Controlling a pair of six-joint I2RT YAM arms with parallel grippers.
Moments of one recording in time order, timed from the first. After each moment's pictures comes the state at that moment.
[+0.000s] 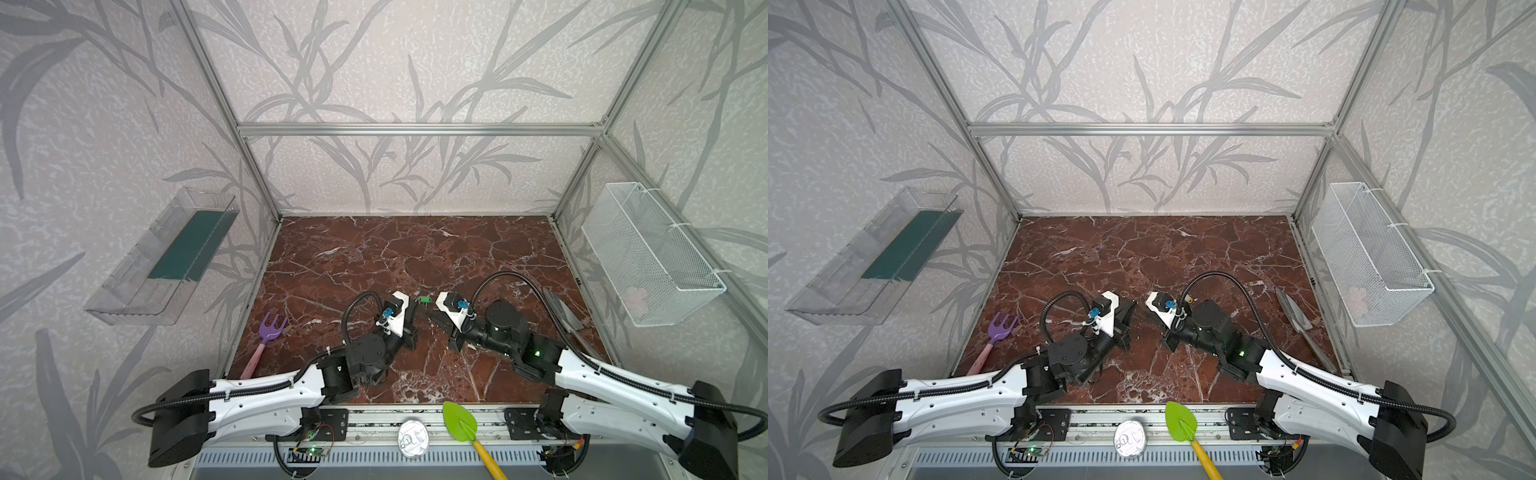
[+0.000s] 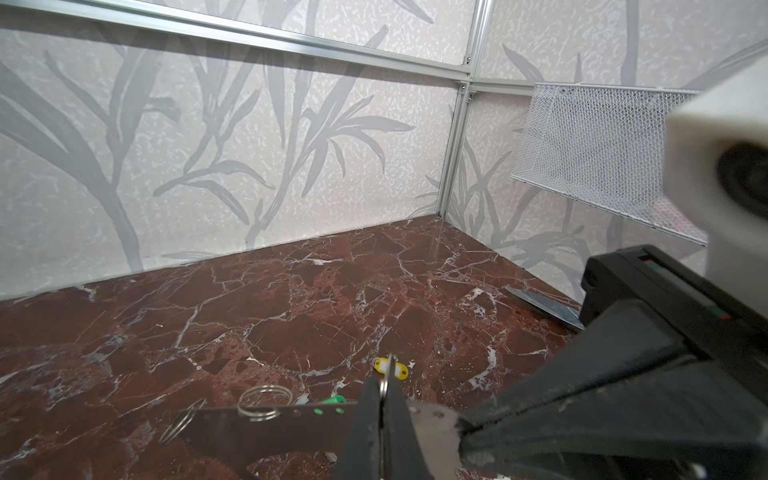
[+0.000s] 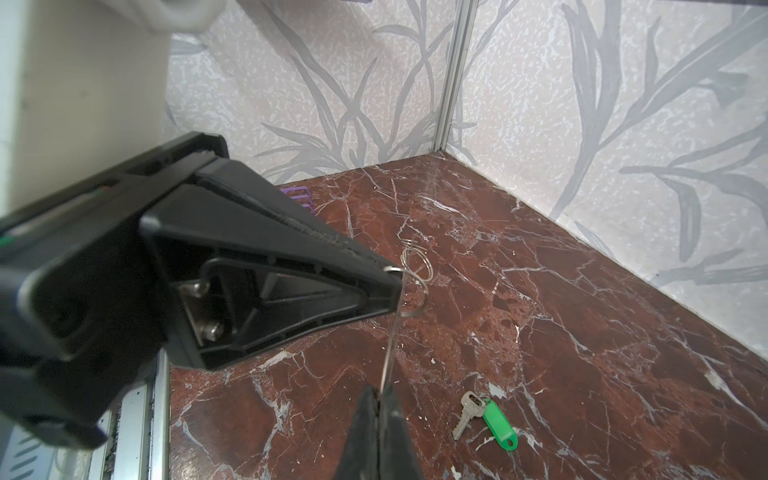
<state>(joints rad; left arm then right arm) -1.18 0.99 0.45 0.51 -0.64 -0.16 0.97 0.97 0.60 0.14 -0.10 -0.08</state>
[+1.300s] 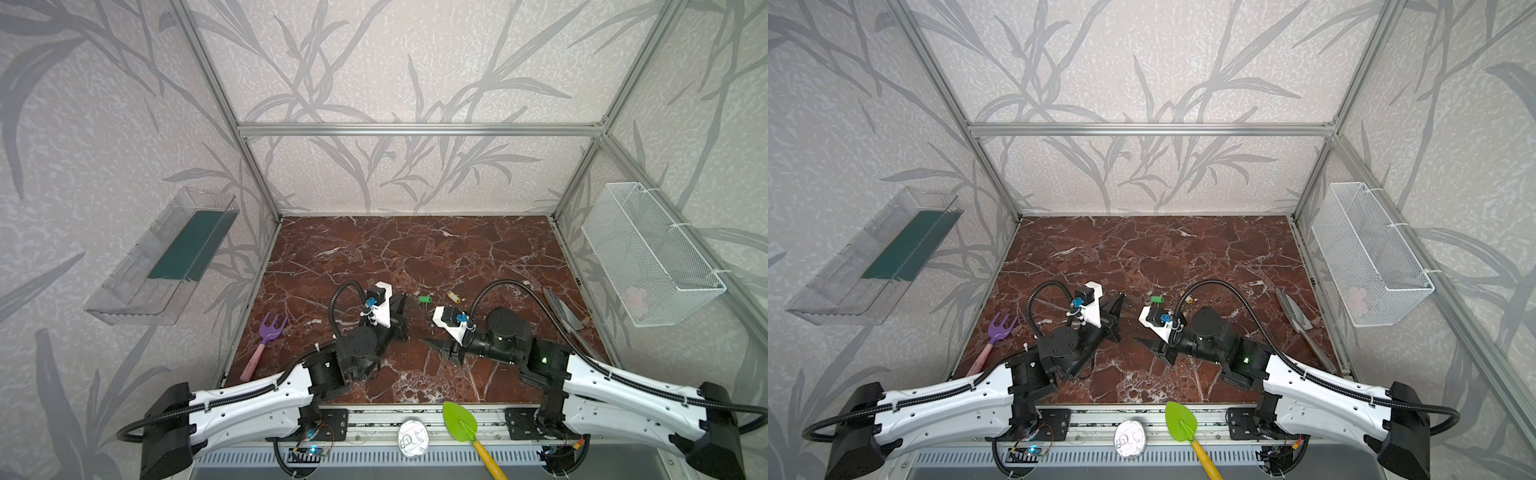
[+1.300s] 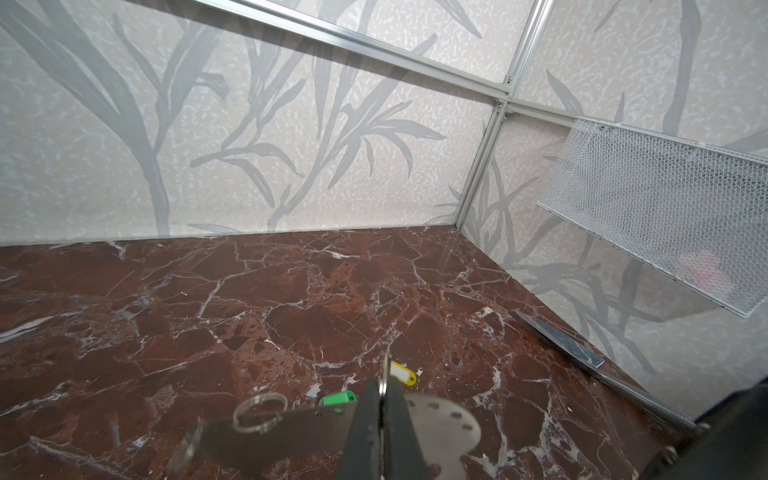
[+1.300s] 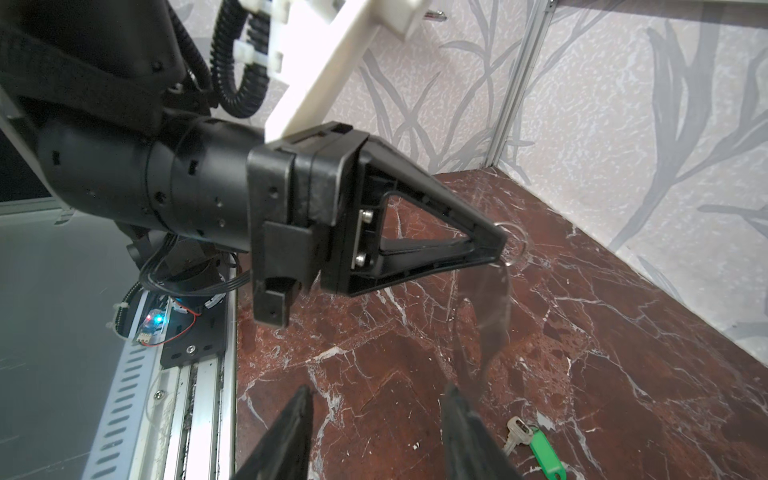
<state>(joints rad) -1.12 0.88 0.49 0.34 -0.65 -0.30 1.05 0.93 0.65 0.05 -0.13 -0.09</state>
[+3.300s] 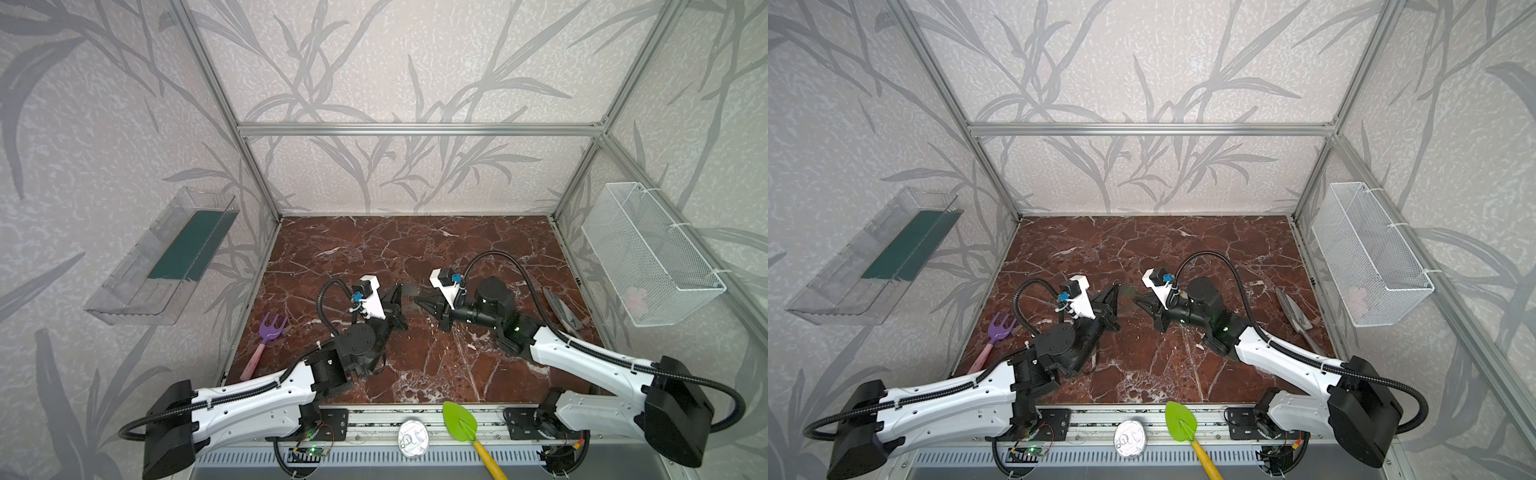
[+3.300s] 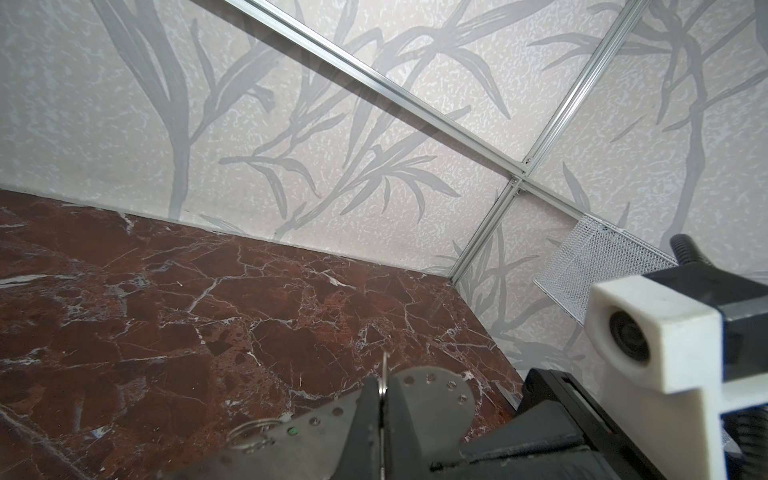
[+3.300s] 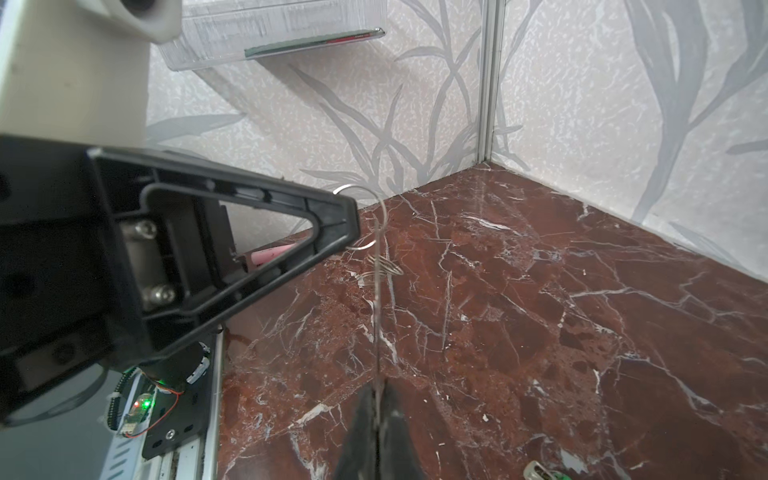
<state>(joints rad) -1.12 0.91 0.52 0.42 -0.74 -0.47 0.78 1.20 0.69 0.33 -0.42 0.08</state>
